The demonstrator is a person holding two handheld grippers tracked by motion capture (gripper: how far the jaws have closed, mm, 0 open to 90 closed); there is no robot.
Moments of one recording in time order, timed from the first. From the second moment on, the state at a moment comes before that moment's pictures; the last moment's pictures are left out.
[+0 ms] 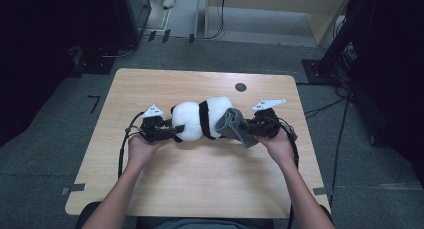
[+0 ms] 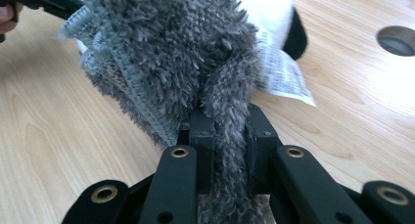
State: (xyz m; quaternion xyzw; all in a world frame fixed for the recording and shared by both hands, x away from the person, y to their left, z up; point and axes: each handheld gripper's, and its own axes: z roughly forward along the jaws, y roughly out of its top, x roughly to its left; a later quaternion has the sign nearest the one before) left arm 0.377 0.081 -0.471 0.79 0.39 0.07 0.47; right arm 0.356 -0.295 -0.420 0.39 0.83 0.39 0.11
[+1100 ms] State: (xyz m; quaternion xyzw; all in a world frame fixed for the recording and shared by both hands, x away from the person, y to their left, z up) left arm 0.376 0.081 -0.471 0.79 0.39 0.07 0.47; right arm 0.358 -0.345 -0.410 0.45 0.78 0.40 0.14
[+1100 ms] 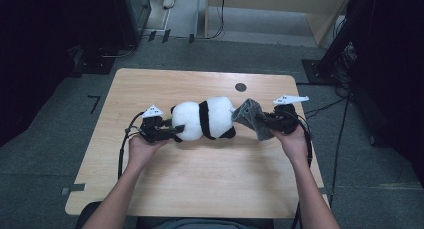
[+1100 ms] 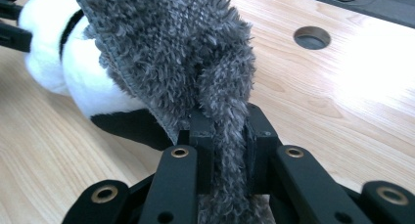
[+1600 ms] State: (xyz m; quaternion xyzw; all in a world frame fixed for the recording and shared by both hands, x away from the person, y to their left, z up) left arm 0.376 0.081 -0.470 0.79 0.39 0.07 0.47; right arm 0.368 -0.346 -0.402 0.47 0.76 0.41 0.17
